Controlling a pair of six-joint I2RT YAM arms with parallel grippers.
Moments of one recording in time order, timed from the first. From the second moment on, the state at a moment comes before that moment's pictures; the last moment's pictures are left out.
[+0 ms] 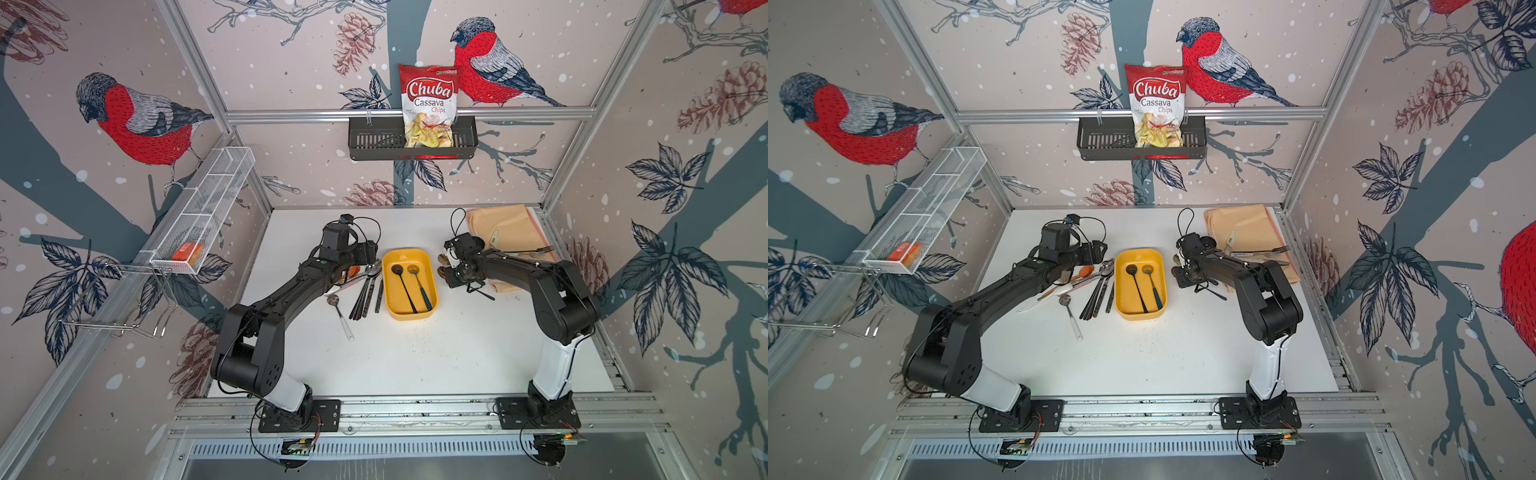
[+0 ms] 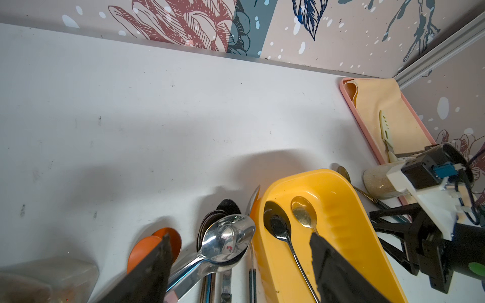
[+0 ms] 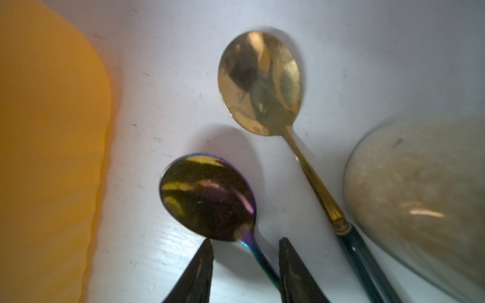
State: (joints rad) left arm -0.30 1.55 1.01 -0.07 0.16 -0.31; right arm 0.48 1.93 1.20 -0.45 -0.01 0.09
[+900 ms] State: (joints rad) left arm -0.30 1.54 1.01 -0.07 0.18 -0.31; right arm 0.47 1.77 1.09 -0.55 -0.01 -0.16
